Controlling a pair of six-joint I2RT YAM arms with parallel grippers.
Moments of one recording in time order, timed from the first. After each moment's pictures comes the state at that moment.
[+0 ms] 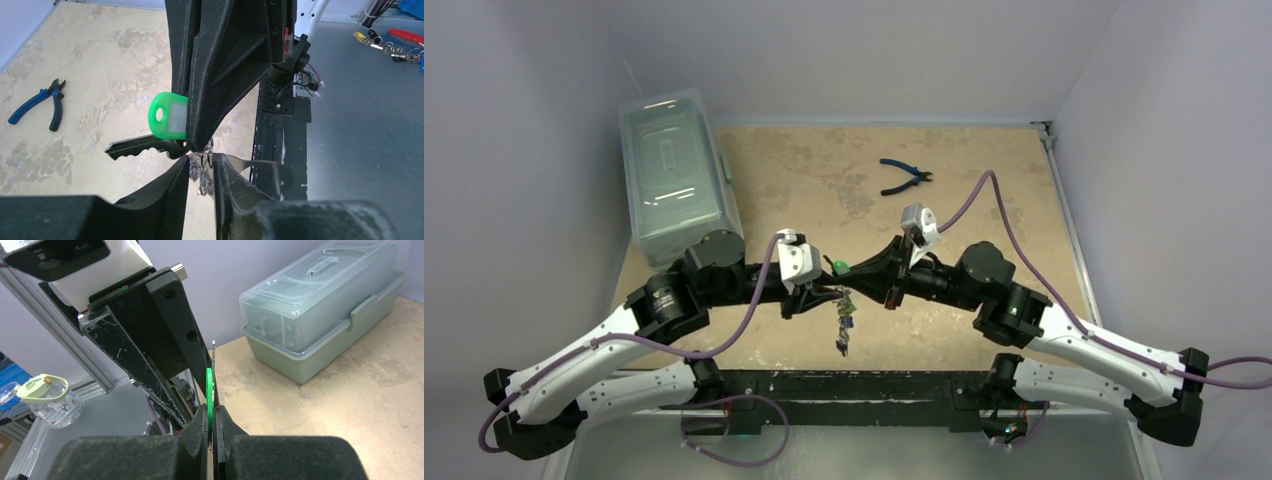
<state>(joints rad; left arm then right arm) -1.00 0.81 1.01 -0.43 0.36 0.11 1.07 0.86 0.84 0.11 -0.20 0.32</state>
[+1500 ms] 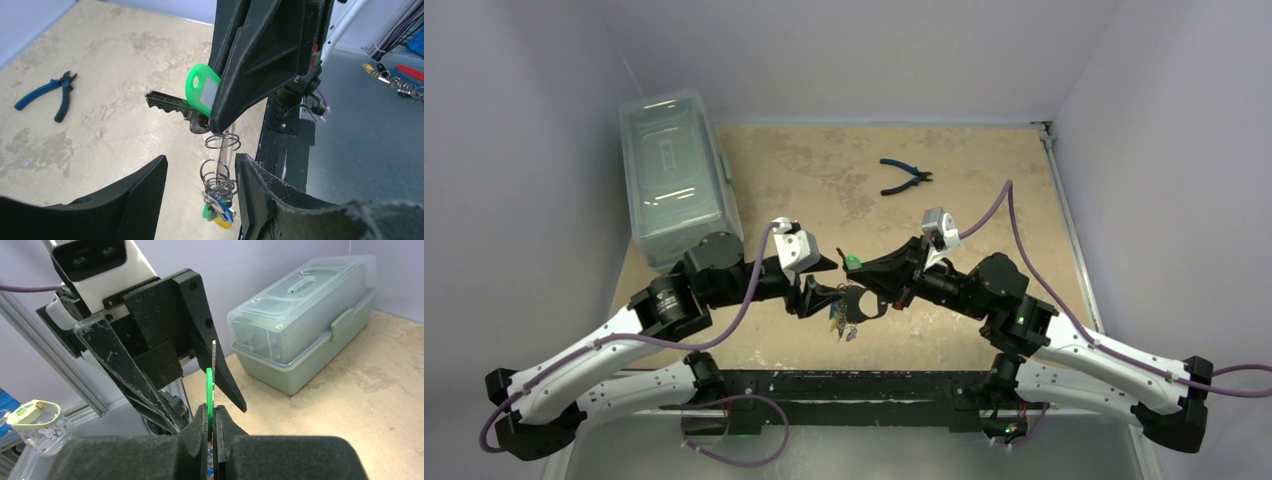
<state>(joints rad) -1.00 0.78 0.98 -0.35 0.27 0.00 1.08 0.78 0.75 0.20 -0.12 0.35</state>
